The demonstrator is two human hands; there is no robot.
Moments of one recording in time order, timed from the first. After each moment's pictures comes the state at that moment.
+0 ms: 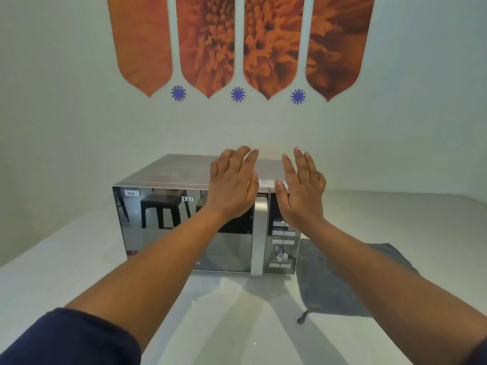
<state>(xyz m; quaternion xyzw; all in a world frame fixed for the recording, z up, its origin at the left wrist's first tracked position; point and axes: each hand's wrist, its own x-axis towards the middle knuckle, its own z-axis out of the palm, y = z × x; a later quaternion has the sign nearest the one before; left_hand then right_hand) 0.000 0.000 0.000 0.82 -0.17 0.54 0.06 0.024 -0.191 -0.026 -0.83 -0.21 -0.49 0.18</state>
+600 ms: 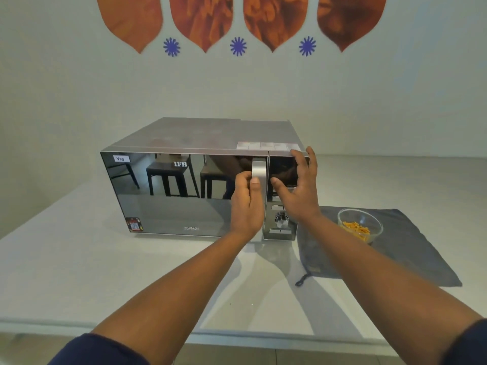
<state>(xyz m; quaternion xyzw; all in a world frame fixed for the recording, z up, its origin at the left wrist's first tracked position) -0.025 -0.063 -0.109 0.75 -0.07 0.31 0.58 0.043 -0.198 -0.111 -0.78 -0.21 -0.34 0.48</state>
